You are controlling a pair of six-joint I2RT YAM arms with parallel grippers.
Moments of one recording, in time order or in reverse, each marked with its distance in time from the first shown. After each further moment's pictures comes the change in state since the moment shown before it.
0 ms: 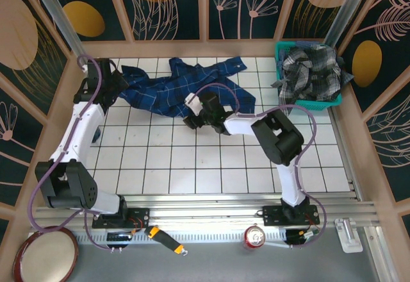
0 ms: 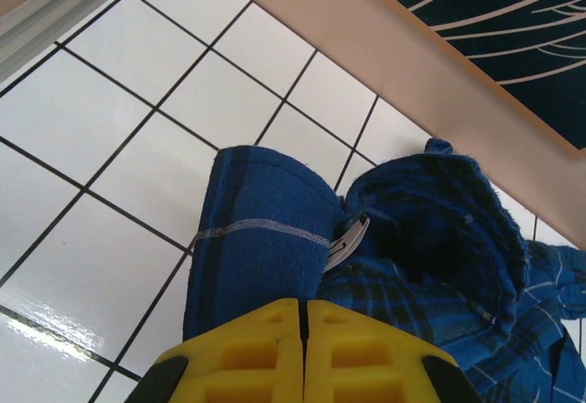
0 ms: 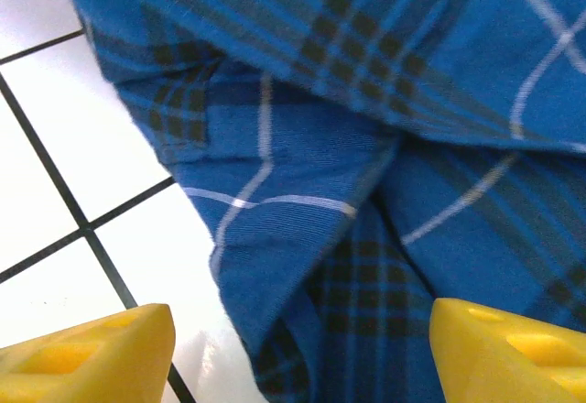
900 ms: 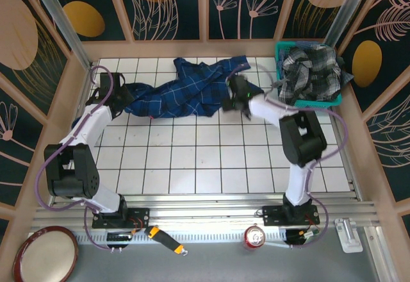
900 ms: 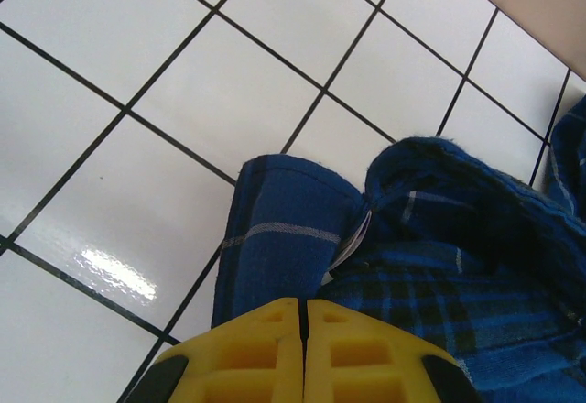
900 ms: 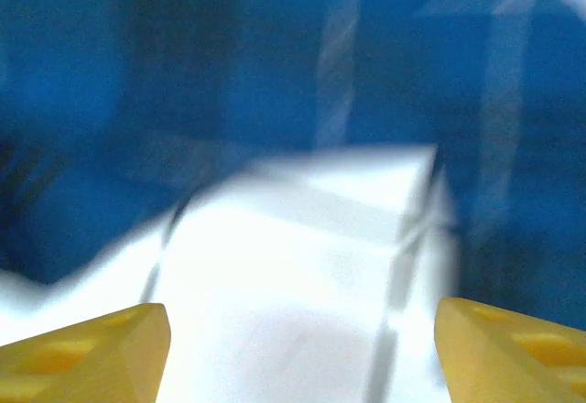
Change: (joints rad) left arm 0.000 0.100 -0.166 0.094 -0.046 0.004; right arm -0.204 -0.254 -0.053 -0.523 0.215 0.352
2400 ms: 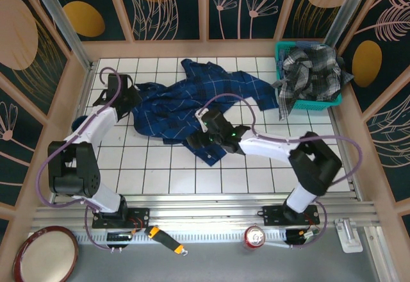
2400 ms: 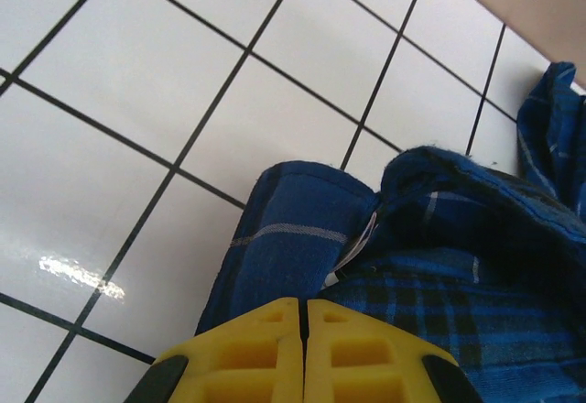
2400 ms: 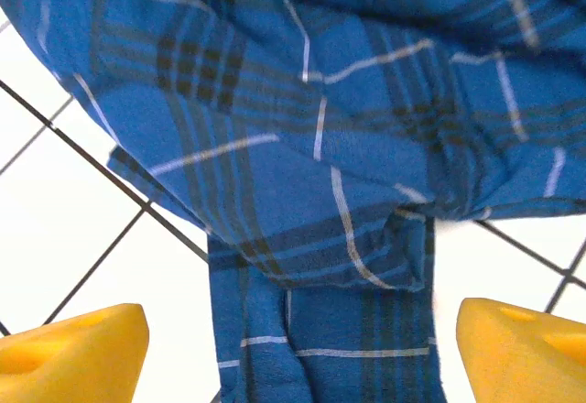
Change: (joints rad) left arm -0.060 0.016 -0.026 0.077 0.067 -0.012; right arm 0.360 -0.174 -0.229 0.219 -0.061 0.113
